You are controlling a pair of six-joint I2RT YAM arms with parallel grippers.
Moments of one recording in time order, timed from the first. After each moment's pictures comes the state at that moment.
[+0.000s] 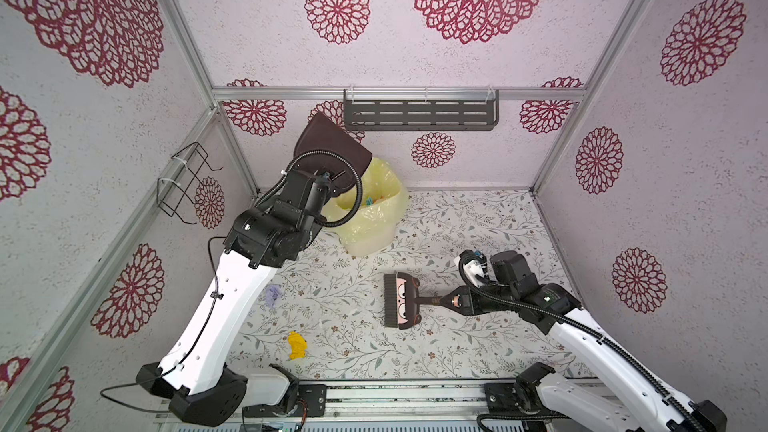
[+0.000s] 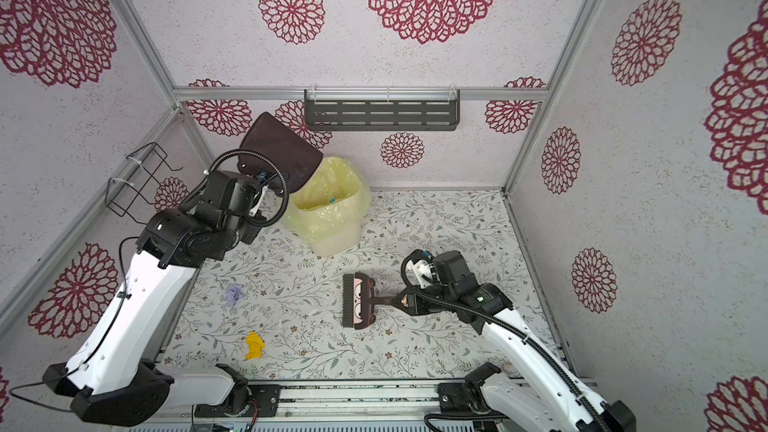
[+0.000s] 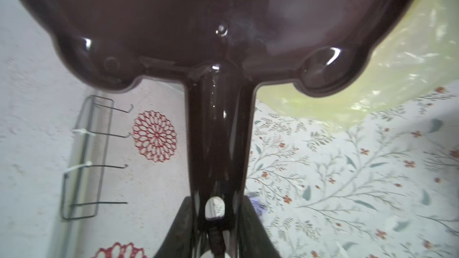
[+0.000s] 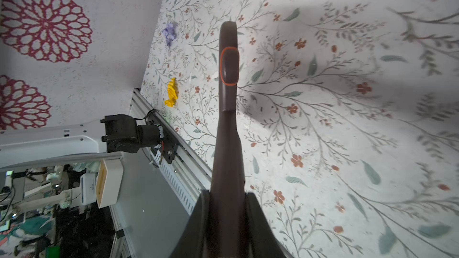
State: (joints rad) left arm -0.52 1.31 1.76 -1.25 -0.62 0.19; right arm 0.61 0.93 0.77 -0.62 -0.58 0.52
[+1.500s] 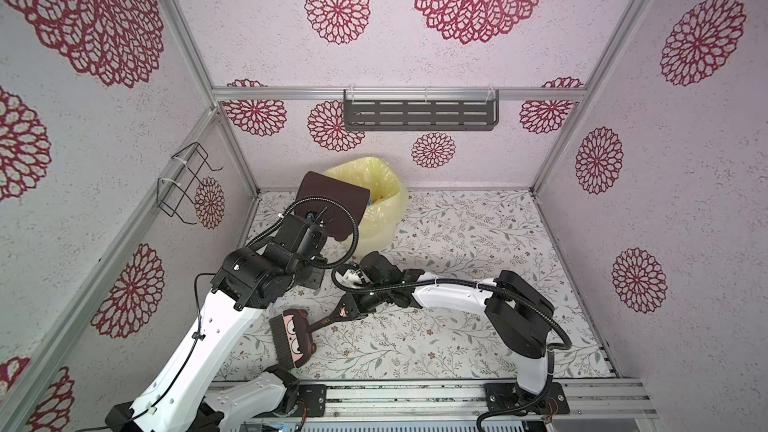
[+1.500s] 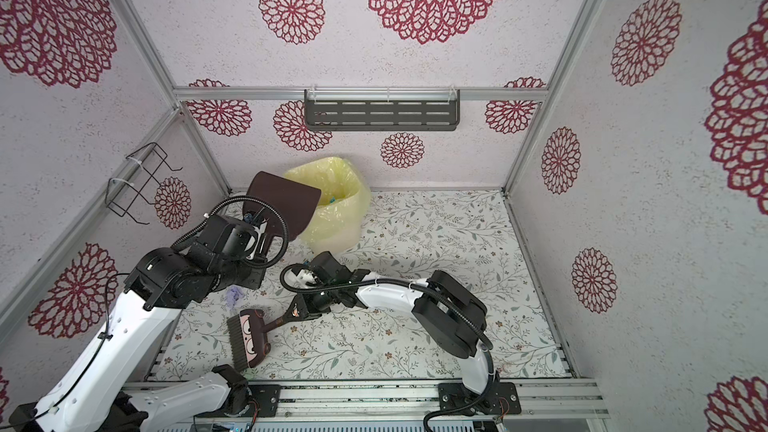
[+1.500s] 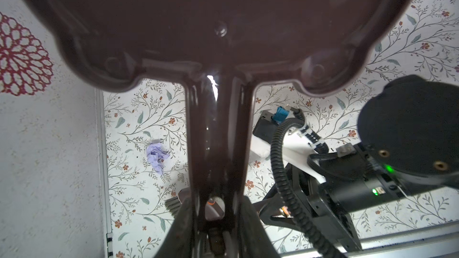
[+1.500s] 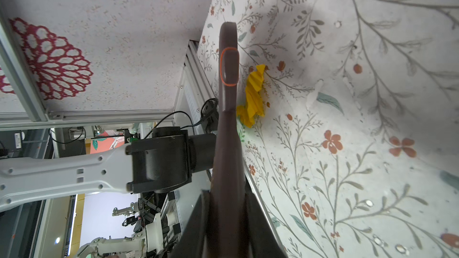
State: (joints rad) left arm -0.56 1.11 1.49 -1.34 -0.32 -0.20; right arm 1.06 1.94 1.32 -0.08 -0.73 0.79
